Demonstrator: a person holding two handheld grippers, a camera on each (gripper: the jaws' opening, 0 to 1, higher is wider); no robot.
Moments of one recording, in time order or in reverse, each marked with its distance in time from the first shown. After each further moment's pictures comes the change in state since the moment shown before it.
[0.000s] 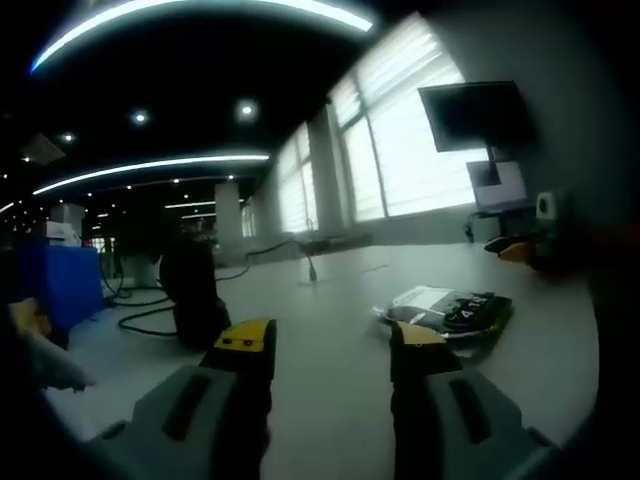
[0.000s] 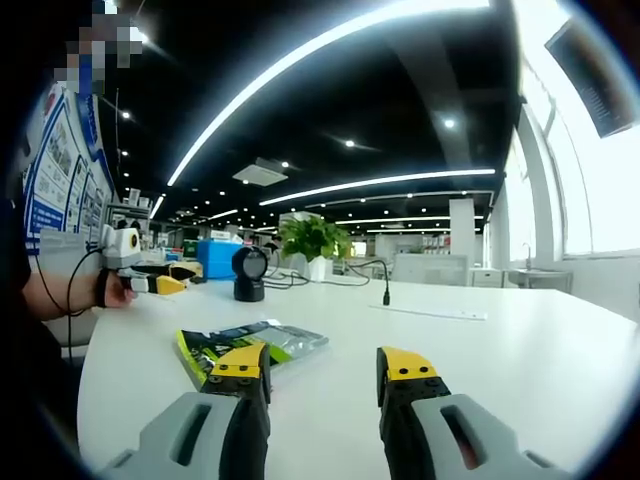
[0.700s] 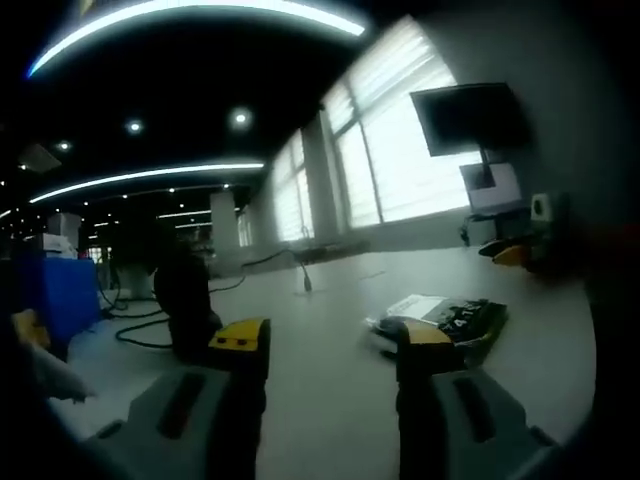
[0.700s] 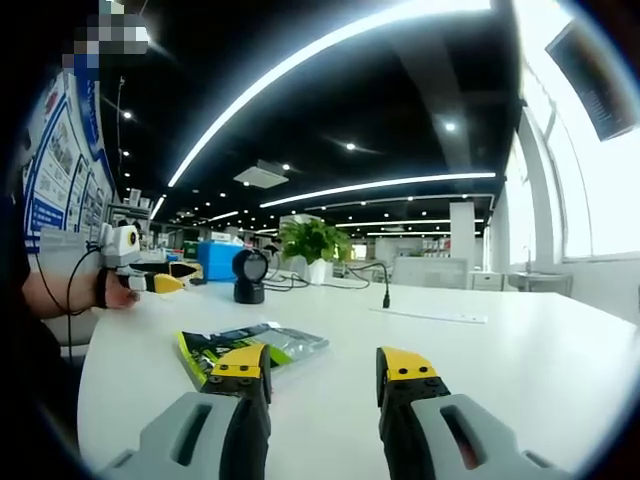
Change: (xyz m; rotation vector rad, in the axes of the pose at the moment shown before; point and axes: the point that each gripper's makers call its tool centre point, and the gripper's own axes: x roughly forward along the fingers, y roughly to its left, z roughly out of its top) left arm -0.001 -0.011 0.014 0.028 -0.046 -0.012; right arm -0.001 0.001 0.002 -0.007 -0.010 0.000
